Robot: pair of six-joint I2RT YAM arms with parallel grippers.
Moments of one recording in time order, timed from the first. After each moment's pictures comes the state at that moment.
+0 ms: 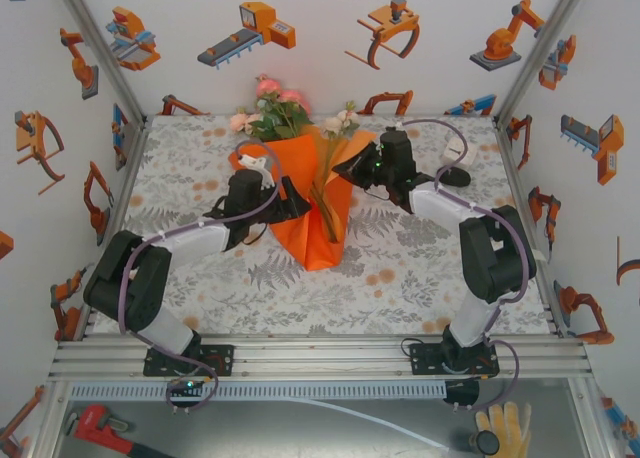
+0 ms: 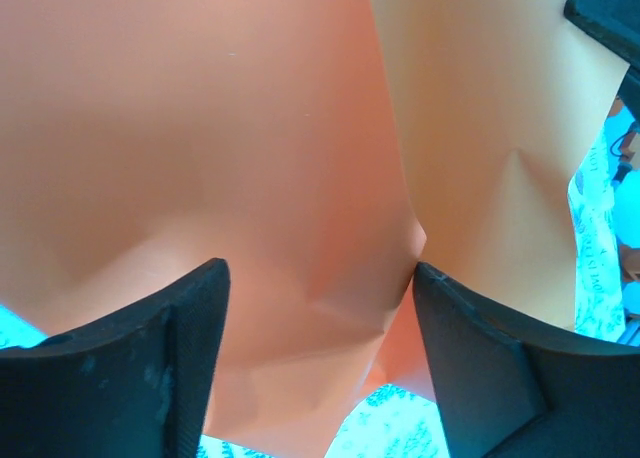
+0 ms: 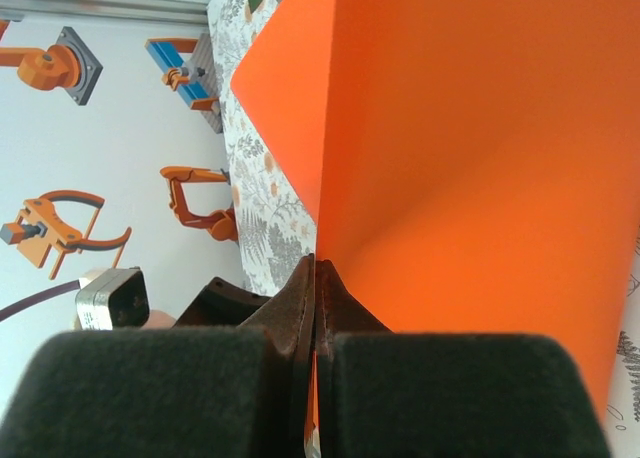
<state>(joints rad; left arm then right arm) -0.55 1.57 0.79 0.28 0.19 -0.64 0.41 1.75 1.14 0.17 -0.32 1.10</state>
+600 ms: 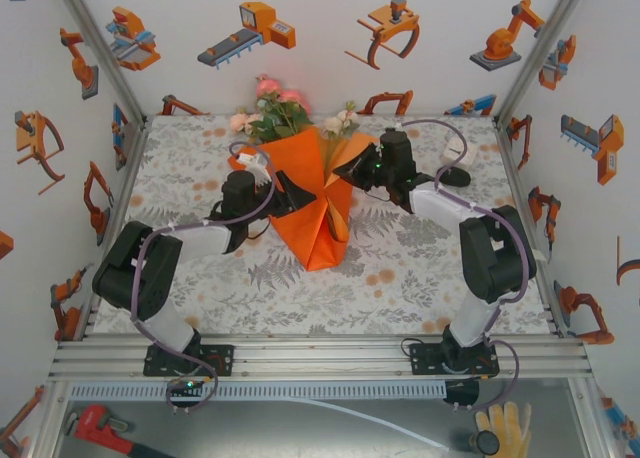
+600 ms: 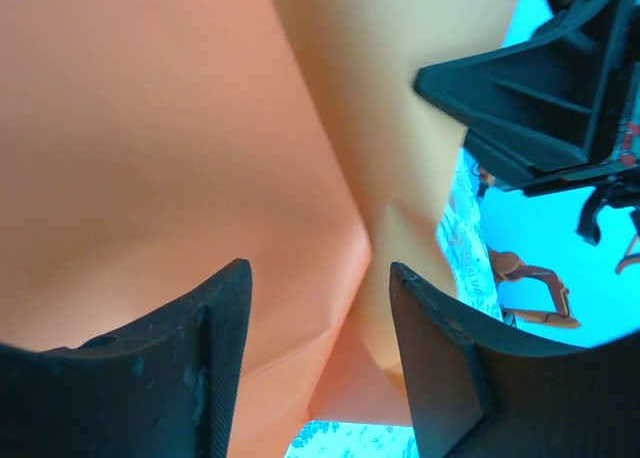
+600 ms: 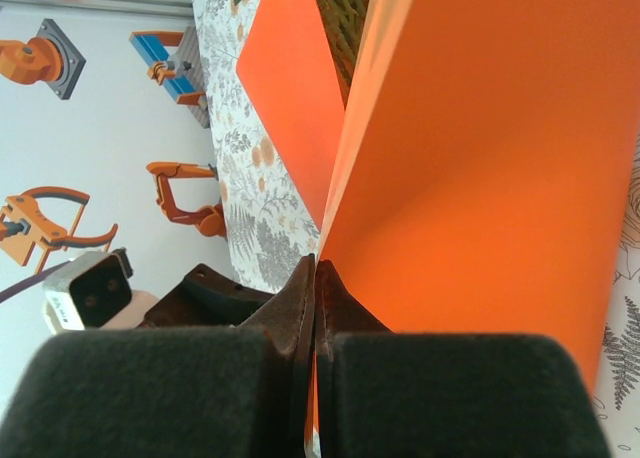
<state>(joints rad) -0.51 1.65 0.75 0.63 0.36 -0.81 0.41 1.75 1.14 0.15 -0.32 1.08</state>
